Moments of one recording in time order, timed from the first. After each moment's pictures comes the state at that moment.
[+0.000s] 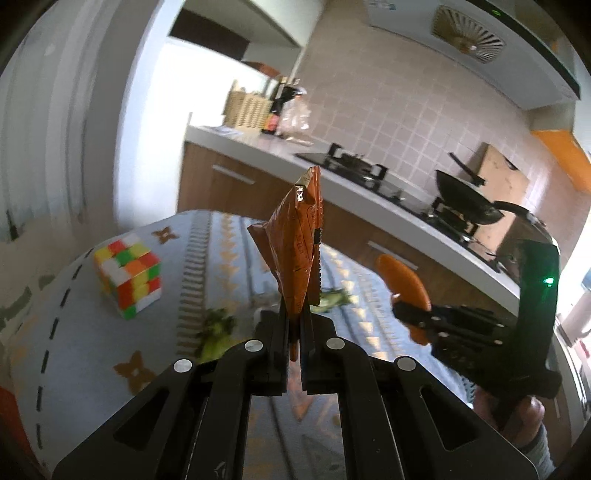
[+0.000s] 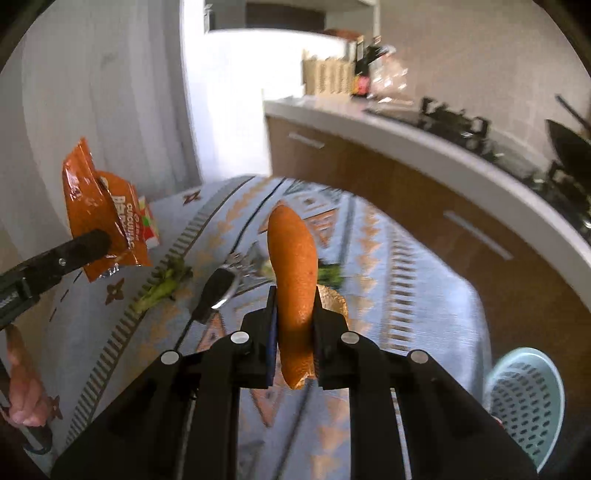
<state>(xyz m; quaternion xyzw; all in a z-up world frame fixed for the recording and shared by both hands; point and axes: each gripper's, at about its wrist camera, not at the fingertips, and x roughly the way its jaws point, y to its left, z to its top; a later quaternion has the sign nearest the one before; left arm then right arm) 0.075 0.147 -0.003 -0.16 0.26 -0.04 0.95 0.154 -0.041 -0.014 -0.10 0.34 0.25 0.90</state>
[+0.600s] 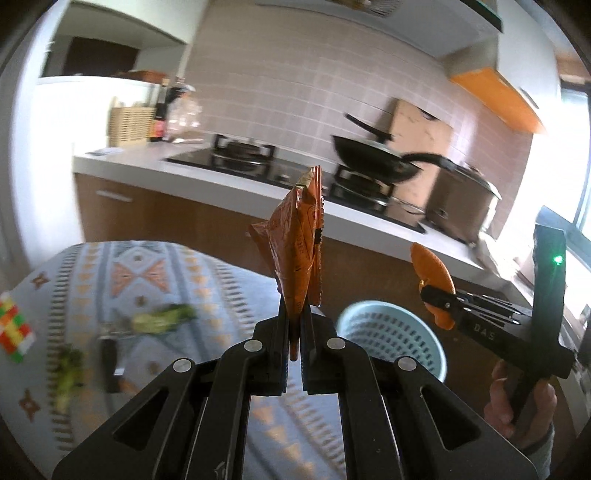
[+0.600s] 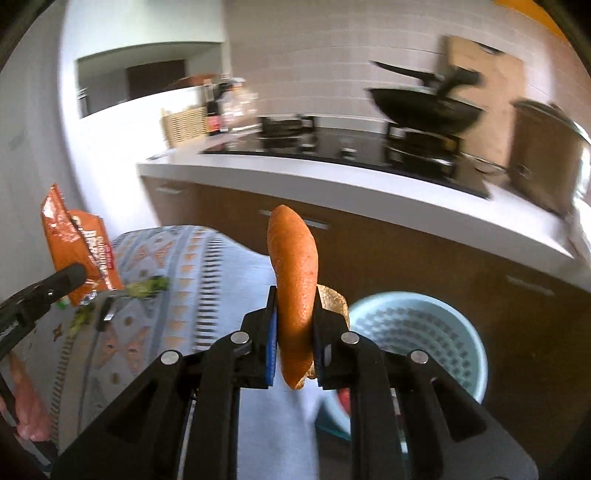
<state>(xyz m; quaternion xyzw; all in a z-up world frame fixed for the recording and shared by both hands) 0.105 -0.013 0.020 -0.08 0.26 -0.19 0.94 0.123 -0.249 0.018 0.01 0.32 0.04 0.95</state>
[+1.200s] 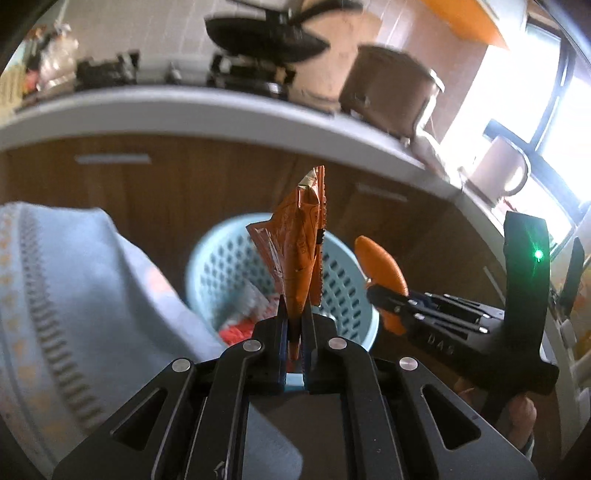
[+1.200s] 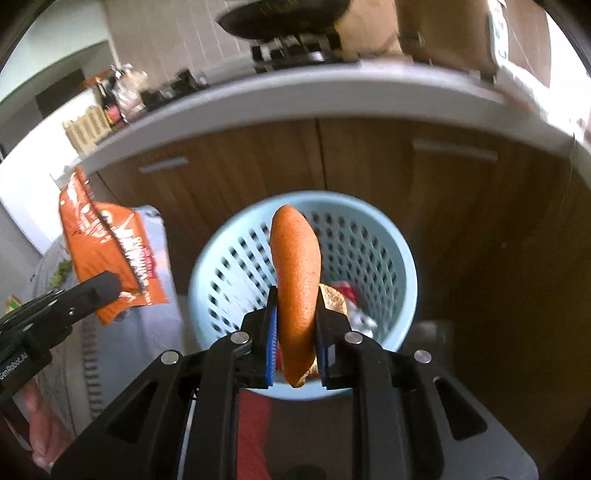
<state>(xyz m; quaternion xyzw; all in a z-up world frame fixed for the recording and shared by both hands) 0.158 -0.201 -0.067 -0.03 0.41 -0.34 0.84 0.112 -0.384 -0.085 0.12 0.44 -0.05 0.89</state>
